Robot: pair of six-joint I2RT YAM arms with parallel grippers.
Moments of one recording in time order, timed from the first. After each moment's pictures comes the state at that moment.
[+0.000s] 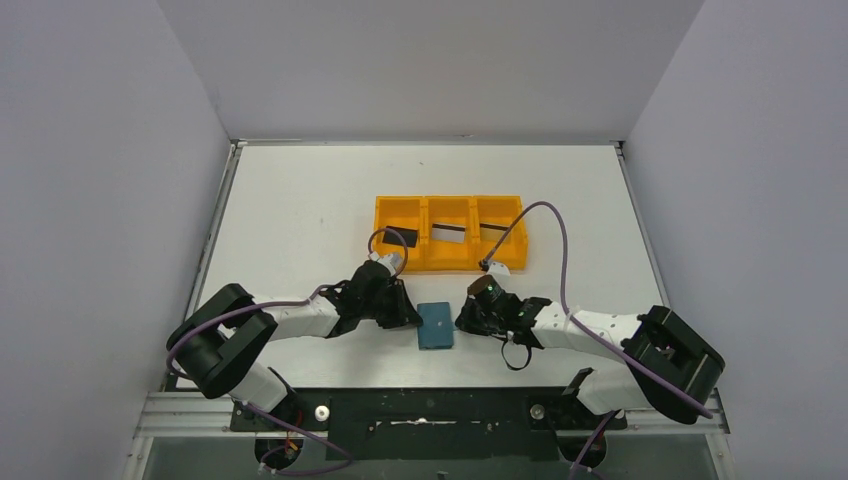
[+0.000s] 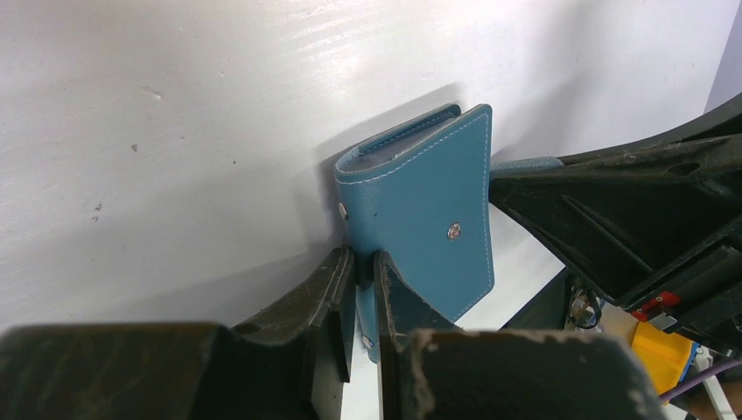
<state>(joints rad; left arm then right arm) -0.77 1.51 0.52 0.21 0.23 -0.89 0.84 1.32 0.50 -0.10 0.12 0.91</state>
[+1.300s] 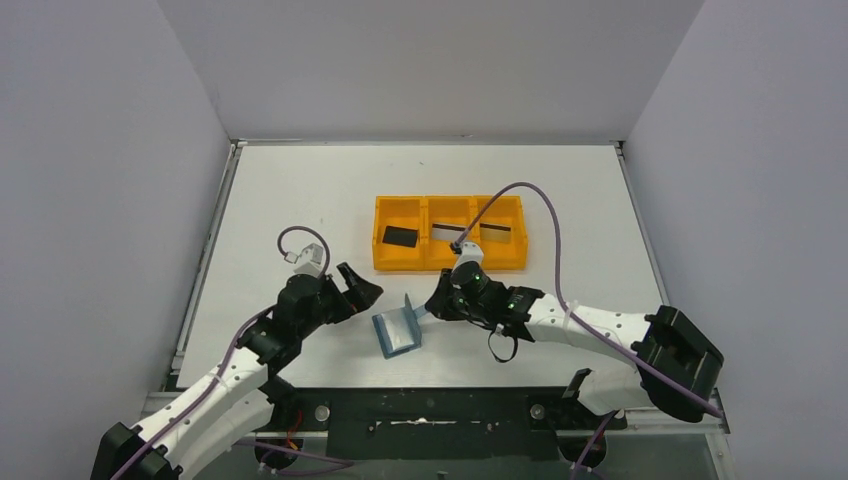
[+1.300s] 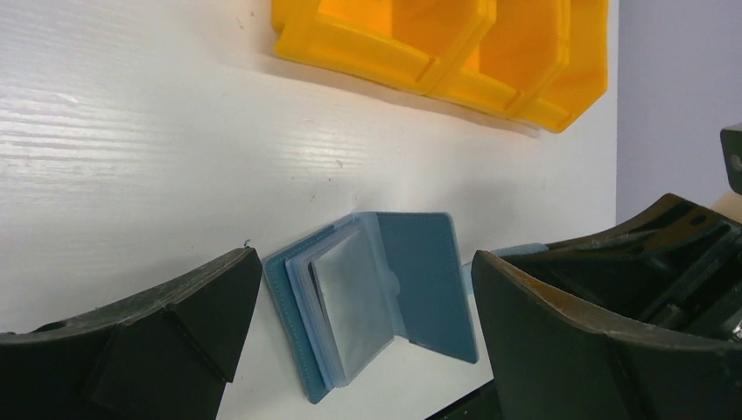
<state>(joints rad) -0.57 0.71 0.33 -0.09 -0.04 -0.93 0.95 1.32 0.70 -0.07 0.07 0.80</state>
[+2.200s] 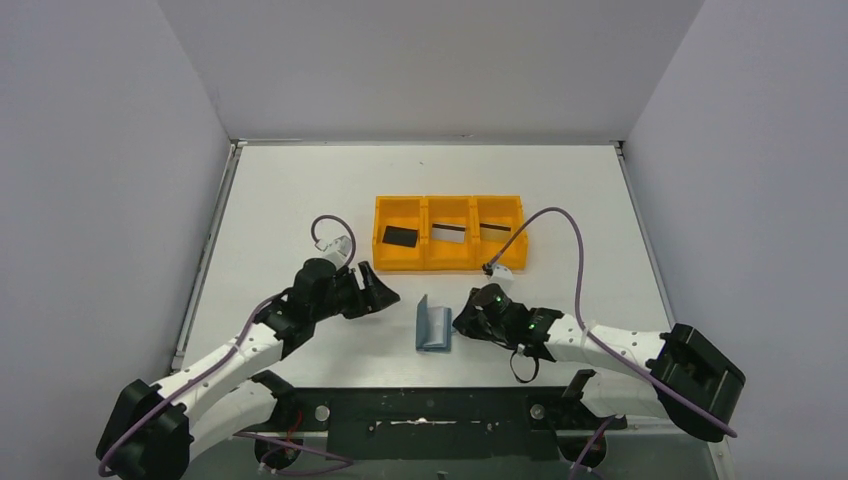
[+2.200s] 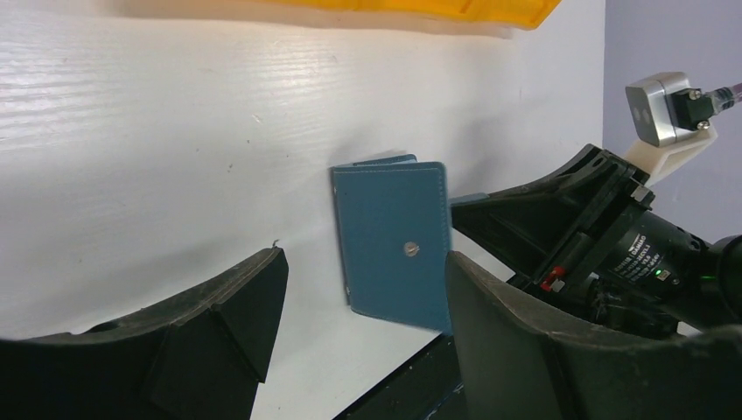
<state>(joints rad) -0.58 0.97 0.42 -0.02 0.22 -0.85 0.91 1.18 0.42 -0.06 0.16 0.96</state>
